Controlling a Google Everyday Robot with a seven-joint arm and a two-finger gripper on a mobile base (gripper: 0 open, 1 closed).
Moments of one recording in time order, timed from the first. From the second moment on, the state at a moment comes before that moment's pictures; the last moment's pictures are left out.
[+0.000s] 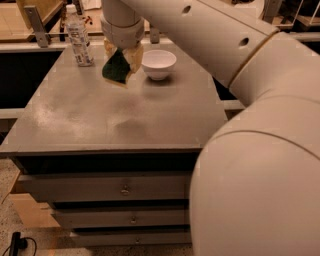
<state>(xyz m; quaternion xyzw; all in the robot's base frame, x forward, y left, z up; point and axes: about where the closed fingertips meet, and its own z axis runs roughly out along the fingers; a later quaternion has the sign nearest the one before) 0.682 0.087 0.947 -0.94 0.25 -0.18 0.11</state>
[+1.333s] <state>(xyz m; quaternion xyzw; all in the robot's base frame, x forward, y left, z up) 0.759 -0.054 1.022 -0.83 0.36 -0.31 0.31</state>
